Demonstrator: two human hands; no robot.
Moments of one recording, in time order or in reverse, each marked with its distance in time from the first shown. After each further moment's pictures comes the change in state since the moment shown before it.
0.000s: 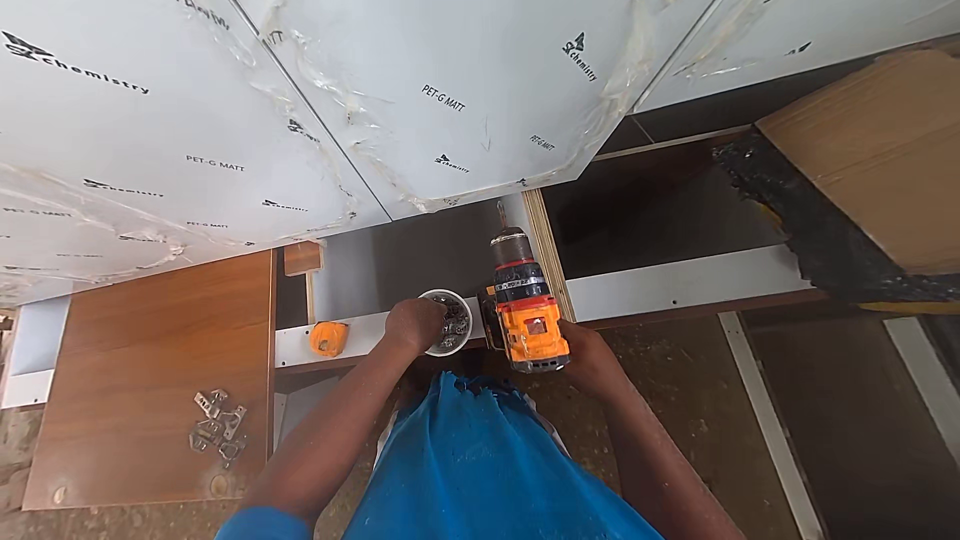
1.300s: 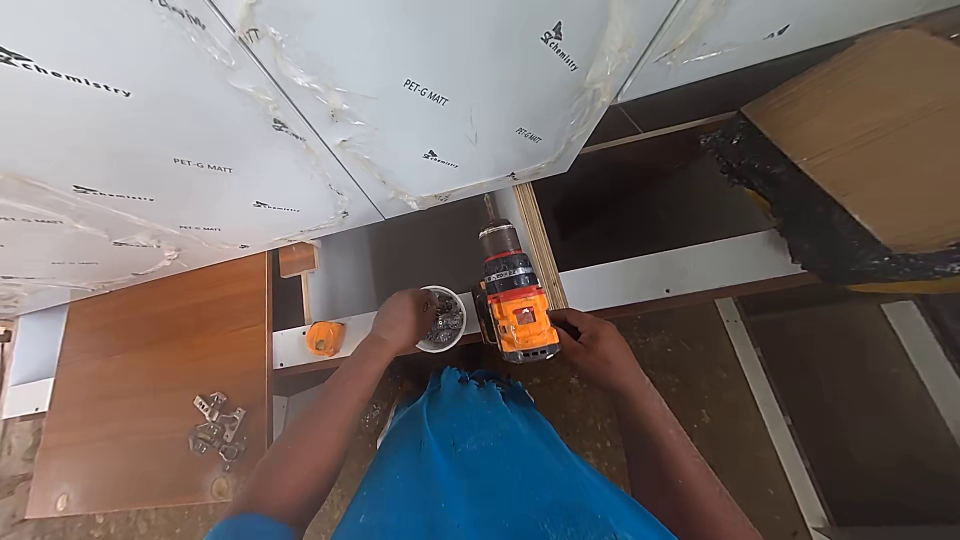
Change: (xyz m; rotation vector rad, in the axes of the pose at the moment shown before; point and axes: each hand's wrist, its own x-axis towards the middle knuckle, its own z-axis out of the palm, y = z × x) left_hand -0.005 -0.025 0.006 -0.430 0.233 0.108; right_hand -0.004 0.005 -0.014 -0.020 0.073 0.029
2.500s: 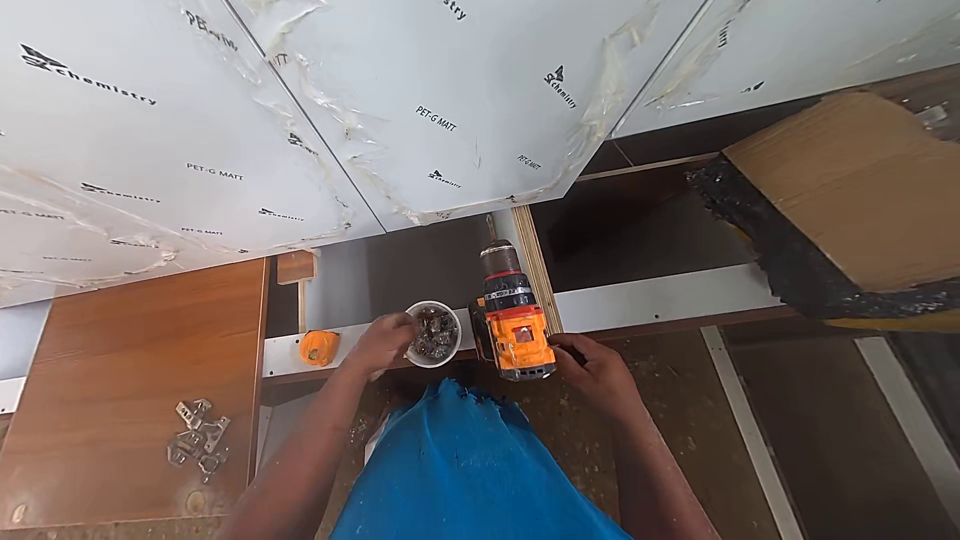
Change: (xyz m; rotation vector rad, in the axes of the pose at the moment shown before) left_hand -0.028 -0.035 0.011 -0.909 -0.024 -0.026; right_hand -0.013 0.010 0.001 0.059 0.122 -0.060
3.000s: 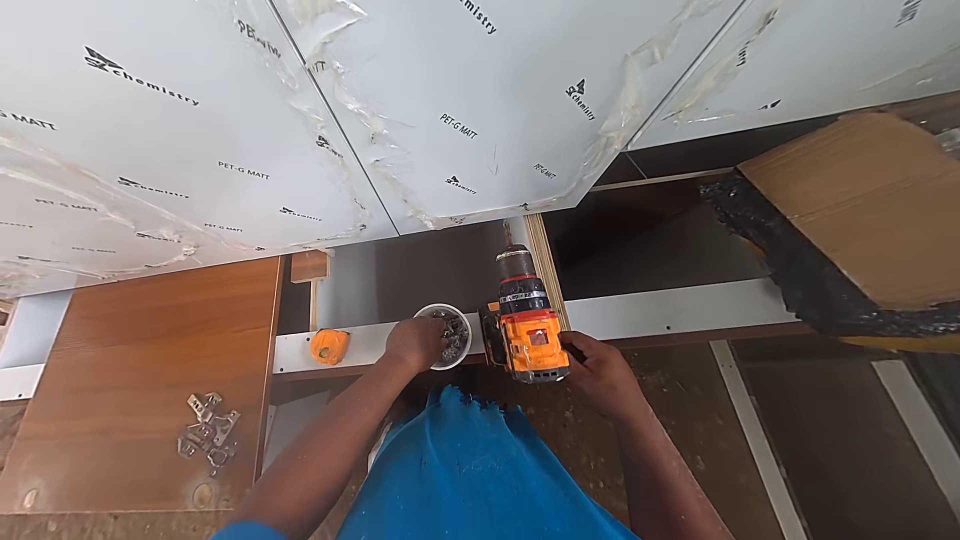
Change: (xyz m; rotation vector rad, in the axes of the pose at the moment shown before) left_hand 0.025 0.029 0.039 1.179 -0.086 -0.134; right_hand 0.015 -0.022 0.000 -0.036 -0.056 -0.025
